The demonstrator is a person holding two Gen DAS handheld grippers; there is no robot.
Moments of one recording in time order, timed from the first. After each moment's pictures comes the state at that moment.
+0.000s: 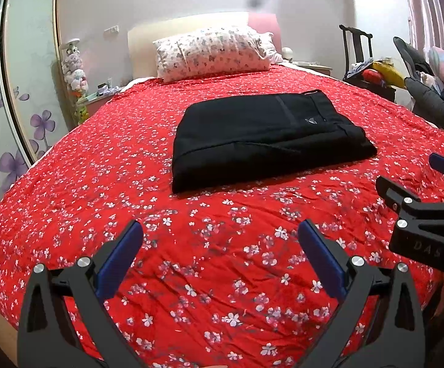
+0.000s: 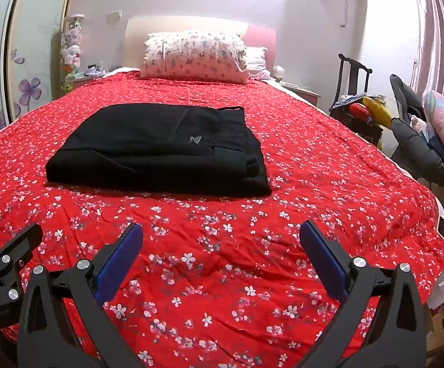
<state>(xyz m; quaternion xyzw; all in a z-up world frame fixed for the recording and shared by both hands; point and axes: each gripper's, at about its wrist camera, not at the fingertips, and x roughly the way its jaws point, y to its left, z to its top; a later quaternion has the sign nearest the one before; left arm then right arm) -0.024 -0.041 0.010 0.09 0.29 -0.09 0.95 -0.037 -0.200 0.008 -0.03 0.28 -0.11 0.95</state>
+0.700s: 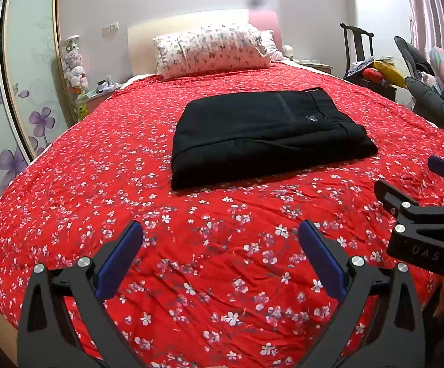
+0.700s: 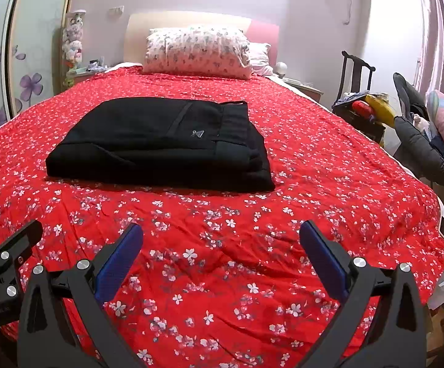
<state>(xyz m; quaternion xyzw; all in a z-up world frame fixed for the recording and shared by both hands) -0.021 -0.038 0.008 0.09 0.30 -0.09 0.95 -0.035 -0.198 0.004 -0.03 0.29 -0.11 0.95</state>
